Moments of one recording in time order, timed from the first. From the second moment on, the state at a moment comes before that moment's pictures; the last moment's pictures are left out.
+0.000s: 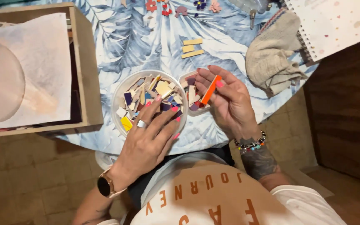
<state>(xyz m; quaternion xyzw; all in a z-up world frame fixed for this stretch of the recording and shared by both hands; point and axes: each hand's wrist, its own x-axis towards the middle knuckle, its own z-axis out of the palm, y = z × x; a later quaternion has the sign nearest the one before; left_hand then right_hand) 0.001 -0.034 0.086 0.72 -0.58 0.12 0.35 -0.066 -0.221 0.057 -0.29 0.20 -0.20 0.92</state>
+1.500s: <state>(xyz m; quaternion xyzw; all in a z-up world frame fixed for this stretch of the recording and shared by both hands) 0.008 0.037 0.048 0.81 -0.45 0.30 0.21 -0.079 -0.226 0.058 -0.32 0.16 -0.17 0.92</state>
